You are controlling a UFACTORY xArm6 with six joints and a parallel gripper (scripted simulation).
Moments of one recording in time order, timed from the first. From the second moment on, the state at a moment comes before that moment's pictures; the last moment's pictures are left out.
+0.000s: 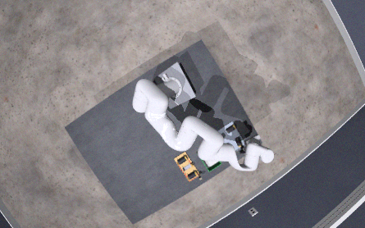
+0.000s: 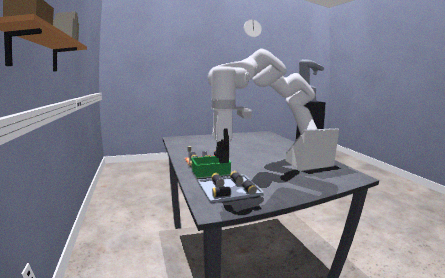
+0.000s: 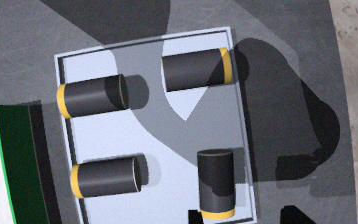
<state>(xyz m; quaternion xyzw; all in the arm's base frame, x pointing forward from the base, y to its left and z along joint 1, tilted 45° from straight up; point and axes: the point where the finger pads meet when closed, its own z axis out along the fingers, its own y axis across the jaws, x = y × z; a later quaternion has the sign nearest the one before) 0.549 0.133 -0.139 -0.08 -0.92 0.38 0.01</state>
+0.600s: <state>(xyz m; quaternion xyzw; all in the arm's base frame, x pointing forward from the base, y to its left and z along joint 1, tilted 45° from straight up) 0.550 0.130 -0.142 -0.06 -0.92 0.38 0.02</state>
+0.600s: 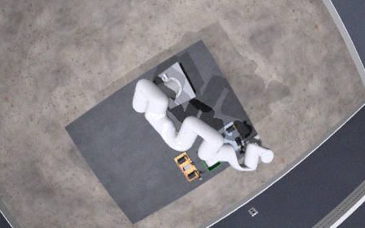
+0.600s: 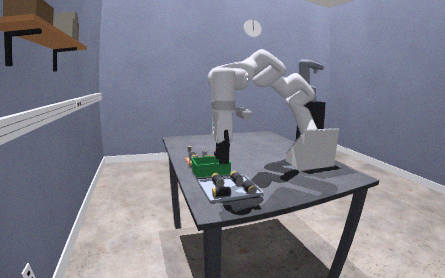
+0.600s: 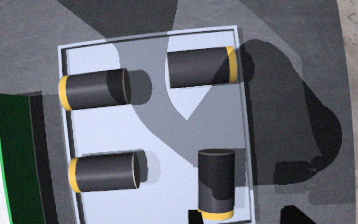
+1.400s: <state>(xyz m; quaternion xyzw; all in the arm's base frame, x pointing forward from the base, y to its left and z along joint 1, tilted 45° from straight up) 0.543 0.078 -0.194 -0.06 -0.92 0.38 0.02</state>
